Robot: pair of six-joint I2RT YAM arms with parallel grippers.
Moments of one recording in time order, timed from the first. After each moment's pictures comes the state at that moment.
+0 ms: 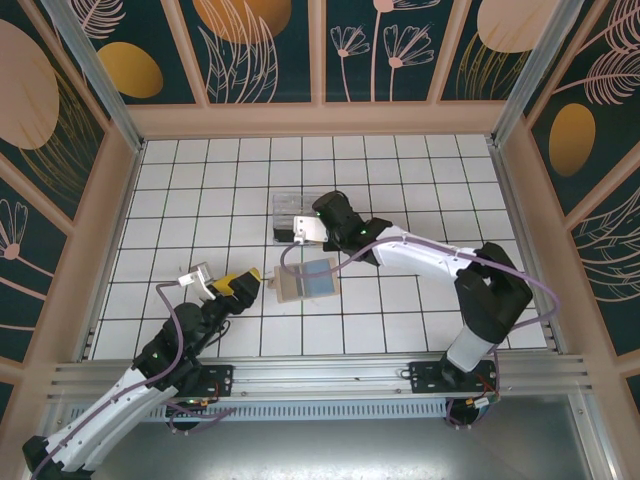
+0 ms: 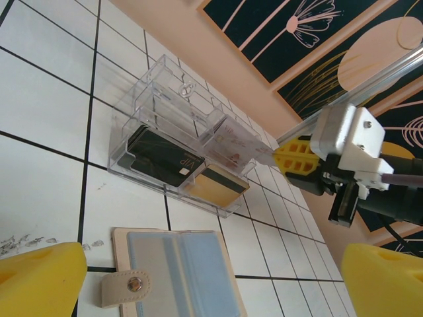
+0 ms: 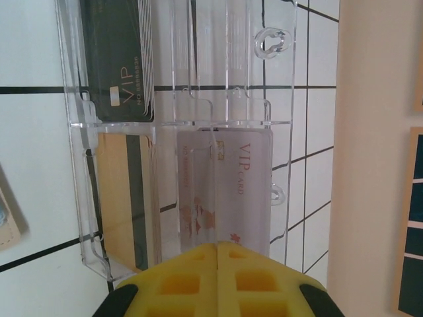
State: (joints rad) left arm -0.76 0.07 0.02 -0.09 -0.25 -0.91; right arm 0.84 1.67 1.15 -0.26 0.33 -0.97
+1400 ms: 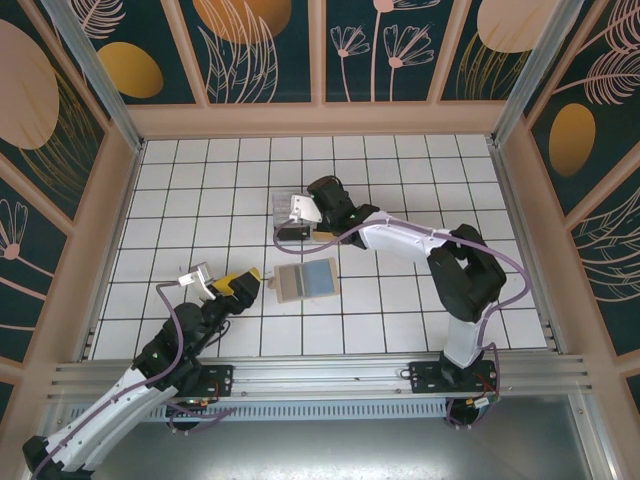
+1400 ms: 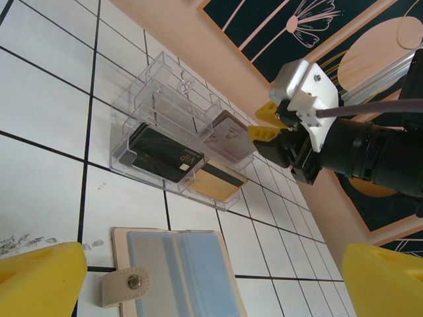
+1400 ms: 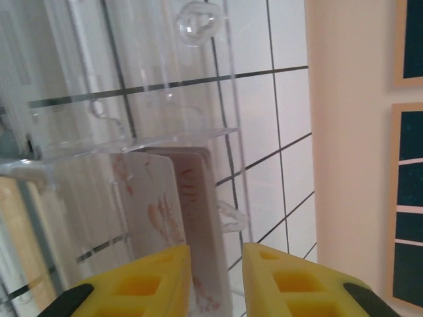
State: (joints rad) left arm -0.76 0.07 0.02 -0.09 -0.25 -0.91; right arm 0.78 1.84 1.28 -0.15 0.39 -0.94
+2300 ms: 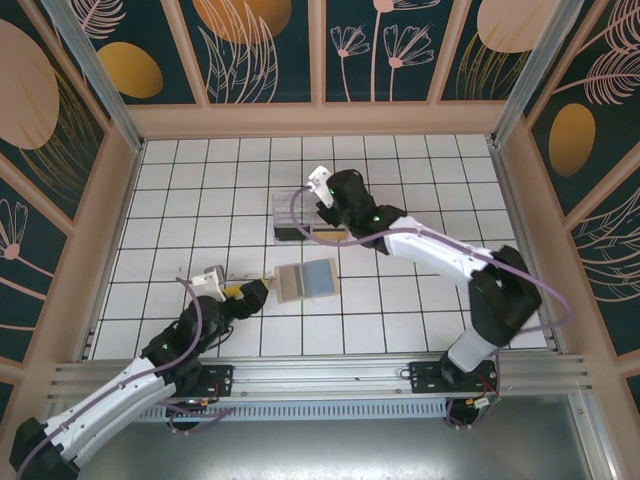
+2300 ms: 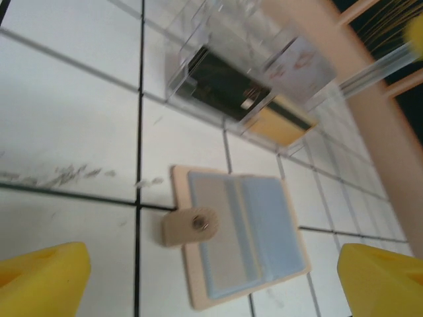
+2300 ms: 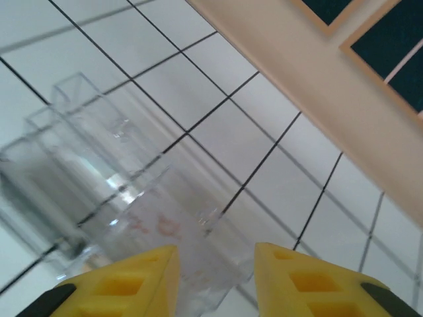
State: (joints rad) left arm -0.76 0.35 0.02 -0.08 -0.20 -0.93; right arm 0.77 1.57 1.15 -0.14 0.28 -0.26
